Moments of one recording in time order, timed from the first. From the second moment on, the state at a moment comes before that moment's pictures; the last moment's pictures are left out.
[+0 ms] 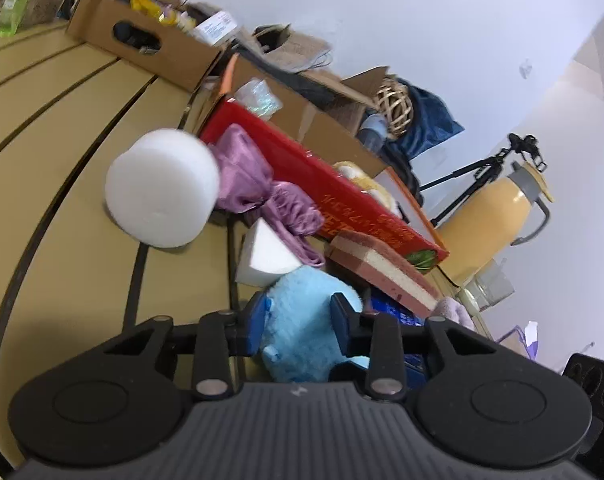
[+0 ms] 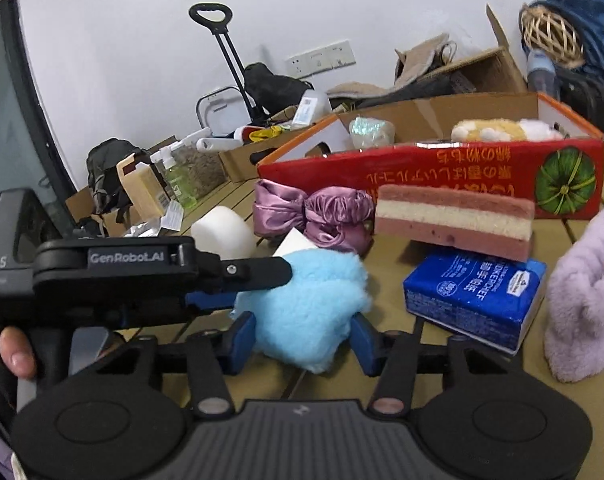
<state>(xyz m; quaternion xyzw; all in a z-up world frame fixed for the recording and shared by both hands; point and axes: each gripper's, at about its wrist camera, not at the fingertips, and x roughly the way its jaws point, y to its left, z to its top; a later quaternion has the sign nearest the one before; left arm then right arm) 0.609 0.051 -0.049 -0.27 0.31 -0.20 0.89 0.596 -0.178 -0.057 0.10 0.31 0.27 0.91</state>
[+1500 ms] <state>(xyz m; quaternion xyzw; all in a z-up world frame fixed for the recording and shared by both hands) 0.839 0.061 0.016 -0.20 0.34 -0.14 0.91 0.856 -0.140 -0.009 0.07 0.36 0.23 0.90</state>
